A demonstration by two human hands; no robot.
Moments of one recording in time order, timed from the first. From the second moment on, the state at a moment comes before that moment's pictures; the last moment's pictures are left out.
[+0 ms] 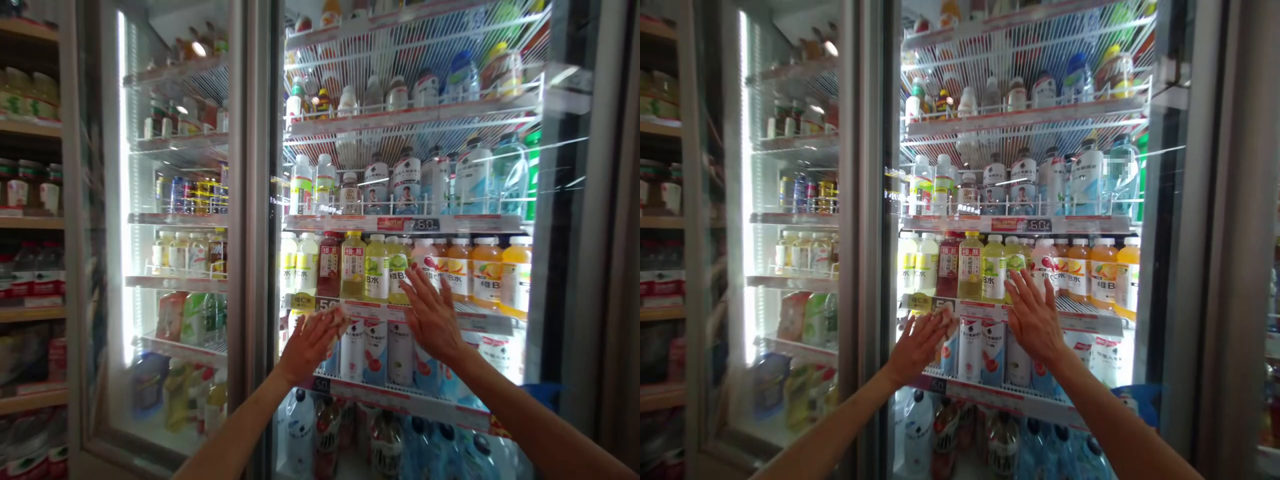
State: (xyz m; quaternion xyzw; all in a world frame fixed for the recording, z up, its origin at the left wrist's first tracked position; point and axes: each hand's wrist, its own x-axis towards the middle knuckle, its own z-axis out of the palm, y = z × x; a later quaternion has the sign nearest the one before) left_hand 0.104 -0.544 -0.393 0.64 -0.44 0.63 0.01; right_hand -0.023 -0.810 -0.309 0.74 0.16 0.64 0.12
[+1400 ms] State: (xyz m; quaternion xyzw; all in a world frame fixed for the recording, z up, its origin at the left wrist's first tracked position) left_hand 0.102 -0.593 -0.216 0.69 -0.31 0.64 0.14; right_hand -0.013 -0.822 -0.250 0.70 0.13 0.69 0.12
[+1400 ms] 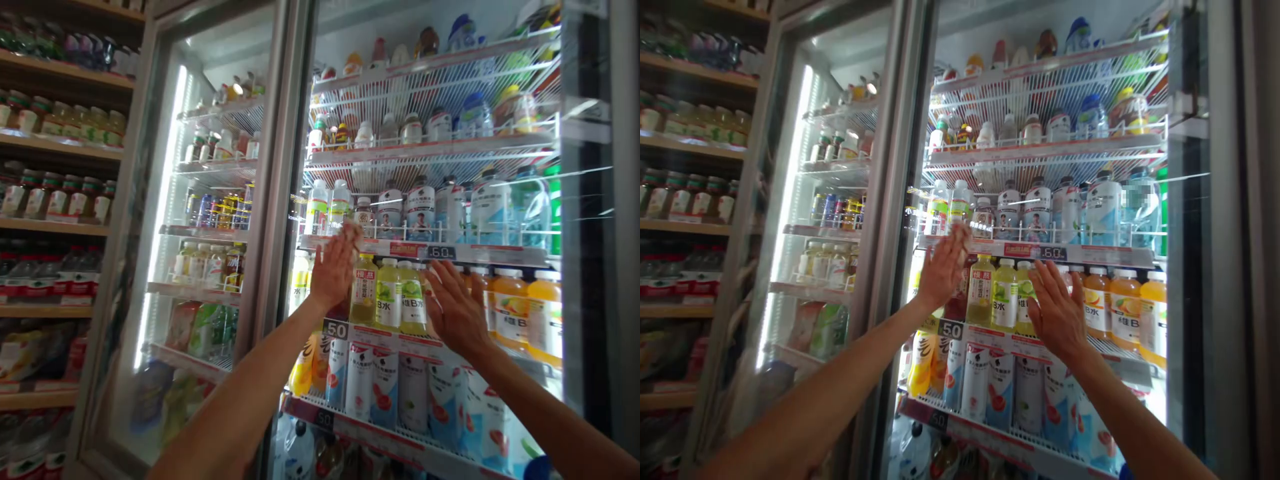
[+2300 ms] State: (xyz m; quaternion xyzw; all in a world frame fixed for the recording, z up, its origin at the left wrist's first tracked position) left_hand 0.114 -0.590 -0.137 0.66 -0.22 0.67 0.26; right_hand -0.012 -0.854 -0.206 0.67 0.07 0.73 0.14
